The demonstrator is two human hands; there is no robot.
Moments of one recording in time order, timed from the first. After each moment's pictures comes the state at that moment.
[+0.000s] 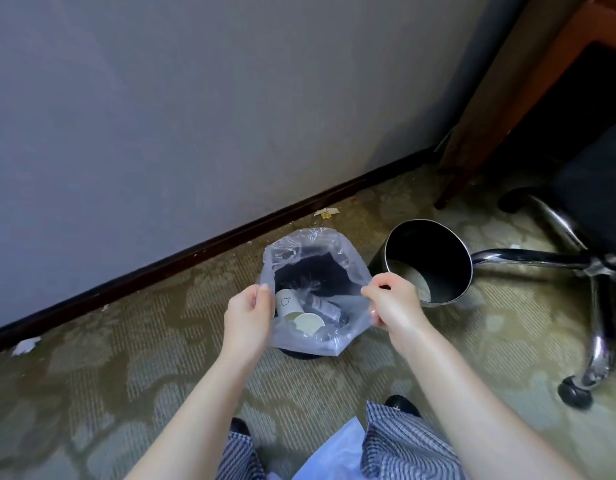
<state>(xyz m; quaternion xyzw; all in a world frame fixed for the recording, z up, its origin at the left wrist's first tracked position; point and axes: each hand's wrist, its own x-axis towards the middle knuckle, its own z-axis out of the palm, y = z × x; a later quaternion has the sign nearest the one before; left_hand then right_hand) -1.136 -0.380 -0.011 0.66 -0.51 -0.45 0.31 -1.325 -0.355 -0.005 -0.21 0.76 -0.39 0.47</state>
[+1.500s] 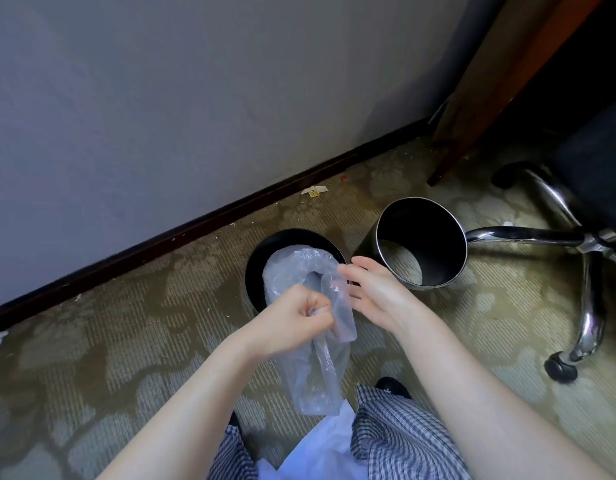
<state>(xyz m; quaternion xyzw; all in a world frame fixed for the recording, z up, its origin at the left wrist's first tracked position) -1.179 -0.390 -0.013 0.37 -0.69 -0.61 0.08 -1.342 -0.380 -0.045 -0.09 0.63 -0.42 0.65</state>
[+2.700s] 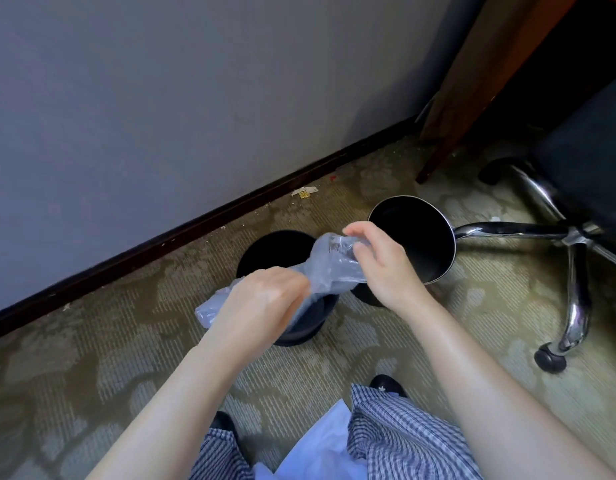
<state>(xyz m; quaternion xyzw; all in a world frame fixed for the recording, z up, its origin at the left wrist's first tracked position) -1.164 -0.404 -0.014 0.33 -0.92 -0.14 0.15 -1.364 -0.376 -0.008 -0.54 0.70 -0.33 0.33</state>
